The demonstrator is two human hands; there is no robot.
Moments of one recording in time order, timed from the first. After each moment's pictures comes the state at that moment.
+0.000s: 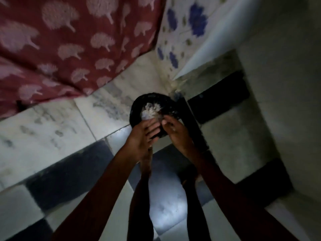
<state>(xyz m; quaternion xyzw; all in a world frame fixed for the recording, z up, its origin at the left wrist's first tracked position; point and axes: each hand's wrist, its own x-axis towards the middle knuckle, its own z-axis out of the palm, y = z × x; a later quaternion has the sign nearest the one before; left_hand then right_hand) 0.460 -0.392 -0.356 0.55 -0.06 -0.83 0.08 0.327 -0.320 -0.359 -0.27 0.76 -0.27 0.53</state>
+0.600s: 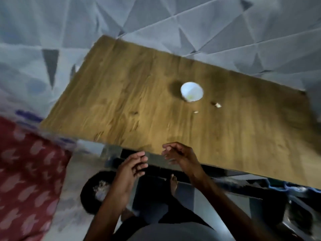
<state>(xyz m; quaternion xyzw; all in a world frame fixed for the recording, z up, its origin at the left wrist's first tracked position) 0.257 -0.213 0.049 0.37 -0.46 -0.80 -0.10 0.180 -0.036 0.071 0.03 0.74 -0.61 0.27</state>
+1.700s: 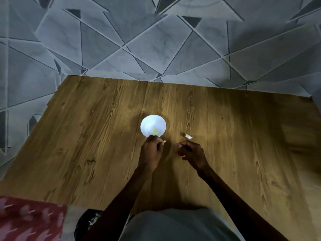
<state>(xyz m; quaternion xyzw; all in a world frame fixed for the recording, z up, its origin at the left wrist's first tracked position) -0.053 -0.035 0.007 0.10 -0.93 -0.34 0.06 -0.069 0.146 0.005 0.02 0.79 -0.59 0.17</state>
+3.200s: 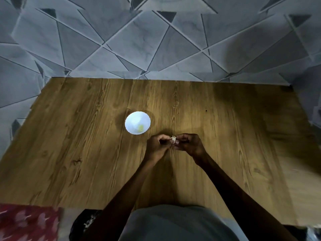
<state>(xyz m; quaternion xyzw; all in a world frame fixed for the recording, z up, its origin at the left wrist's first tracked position) -0.060 0.038 0.008 0.12 -0.82 -0.56 -0.05 -0.082 0.200 0.003 0.05 0.67 -0.71 0.22</state>
